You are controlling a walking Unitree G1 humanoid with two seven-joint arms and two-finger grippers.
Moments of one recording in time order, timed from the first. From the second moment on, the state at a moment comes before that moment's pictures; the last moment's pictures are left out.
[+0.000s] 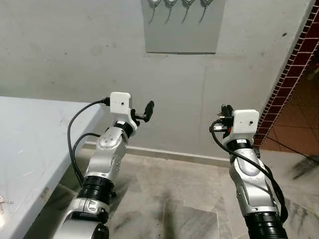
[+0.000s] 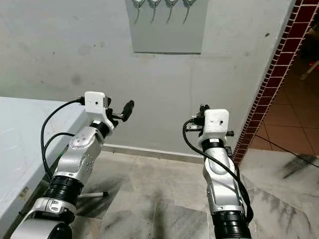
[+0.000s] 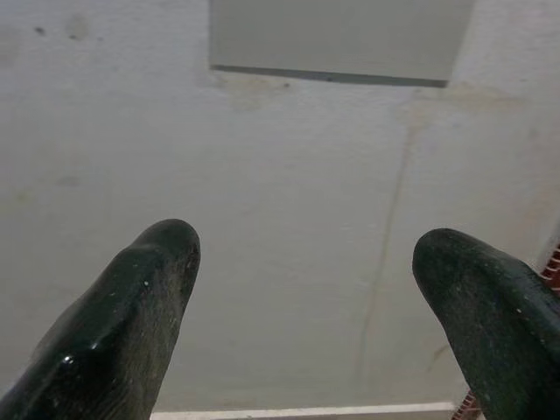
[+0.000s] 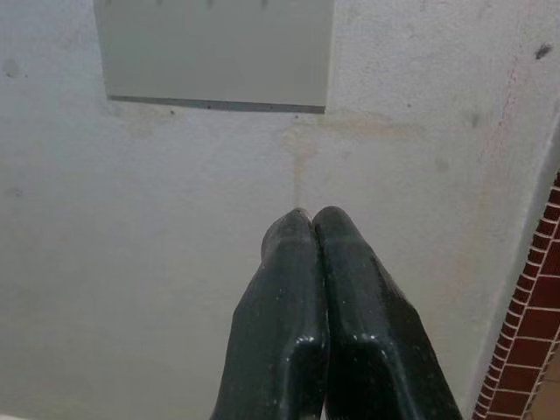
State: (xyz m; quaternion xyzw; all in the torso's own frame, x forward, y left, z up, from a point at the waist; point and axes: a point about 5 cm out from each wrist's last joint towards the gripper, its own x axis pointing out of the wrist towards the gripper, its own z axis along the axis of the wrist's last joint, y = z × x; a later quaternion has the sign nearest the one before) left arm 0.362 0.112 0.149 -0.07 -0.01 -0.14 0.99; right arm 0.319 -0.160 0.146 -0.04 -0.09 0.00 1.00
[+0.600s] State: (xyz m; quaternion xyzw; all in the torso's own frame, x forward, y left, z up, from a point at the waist) left arm 0.359 0.119 0.154 -0.07 -0.04 -0.13 0.99; right arm 0.325 -0.155 0.157 -0.03 -0.11 0.03 0.99
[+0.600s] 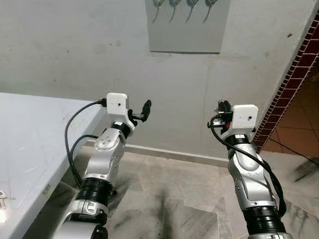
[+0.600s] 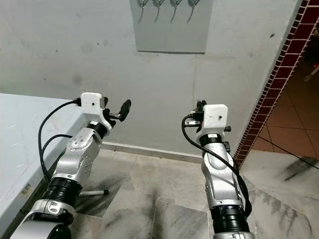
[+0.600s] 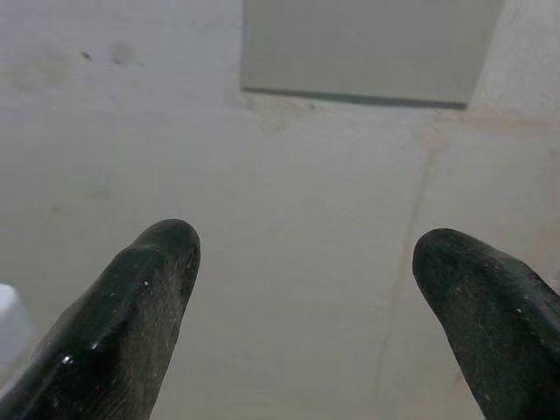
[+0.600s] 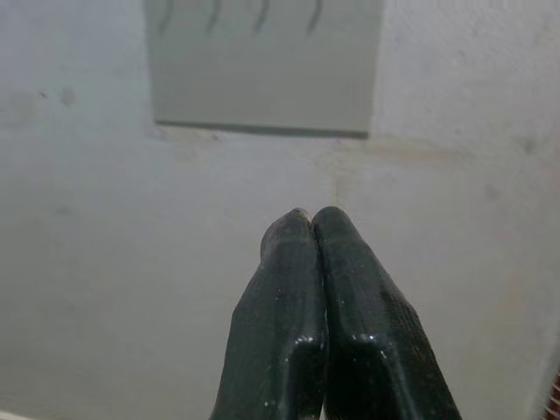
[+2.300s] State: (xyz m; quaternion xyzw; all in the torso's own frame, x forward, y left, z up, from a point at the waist) left arm 0.306 0.135 0.169 -0.10 -0.07 -0.12 0.98; right arm 0.283 -0.147 0.186 0.03 -0.17 0.07 0.98
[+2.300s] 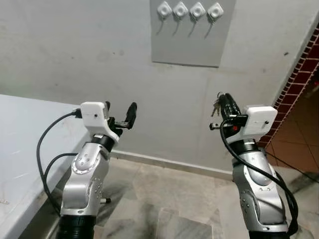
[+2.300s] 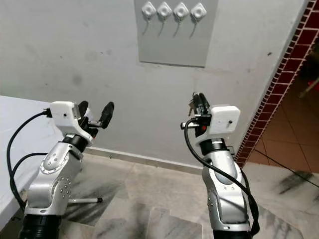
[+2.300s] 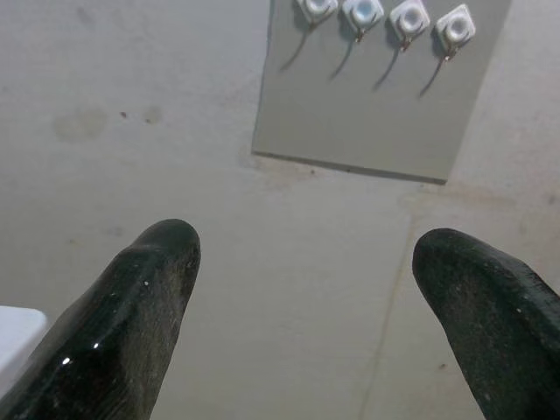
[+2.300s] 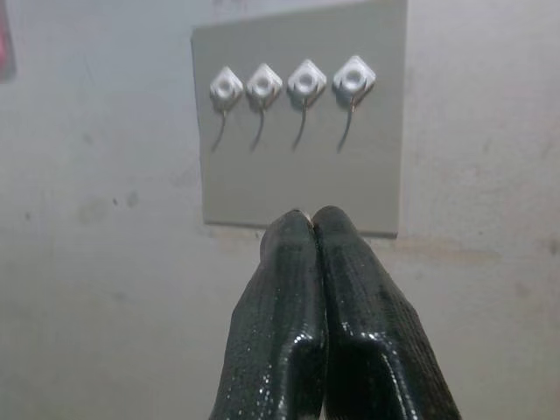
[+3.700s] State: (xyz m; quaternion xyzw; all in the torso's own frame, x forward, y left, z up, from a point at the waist) left arm 0.302 0.135 0.167 -0.10 -0.06 -0.12 0.99; right arm 0.278 -0.135 0.185 0.04 -0.17 0.08 0.98
